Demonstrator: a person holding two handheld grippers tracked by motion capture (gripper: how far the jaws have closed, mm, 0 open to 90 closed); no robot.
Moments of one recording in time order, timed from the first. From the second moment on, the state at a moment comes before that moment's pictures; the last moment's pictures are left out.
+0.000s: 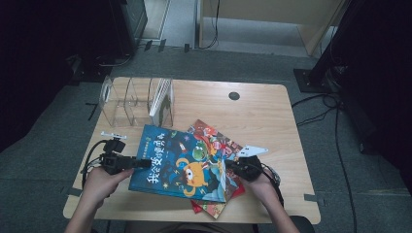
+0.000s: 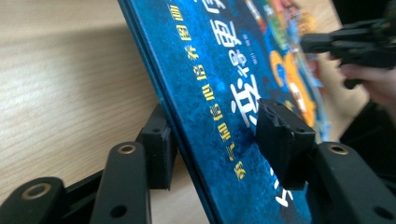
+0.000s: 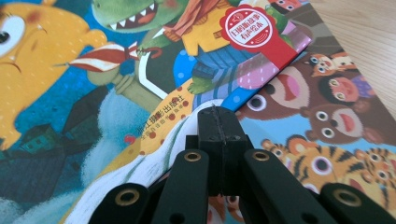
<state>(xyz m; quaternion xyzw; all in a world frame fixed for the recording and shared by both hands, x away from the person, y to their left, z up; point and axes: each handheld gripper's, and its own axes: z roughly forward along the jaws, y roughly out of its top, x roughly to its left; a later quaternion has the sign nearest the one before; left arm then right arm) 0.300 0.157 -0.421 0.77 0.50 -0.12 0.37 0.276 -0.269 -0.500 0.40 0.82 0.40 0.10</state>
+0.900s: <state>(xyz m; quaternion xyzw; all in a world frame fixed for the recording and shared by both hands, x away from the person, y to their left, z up) 0.359 0.133 -0.302 0.83 0.45 -0.18 0.29 0.273 -0.242 -0.502 0.32 0.84 0.42 0.09</state>
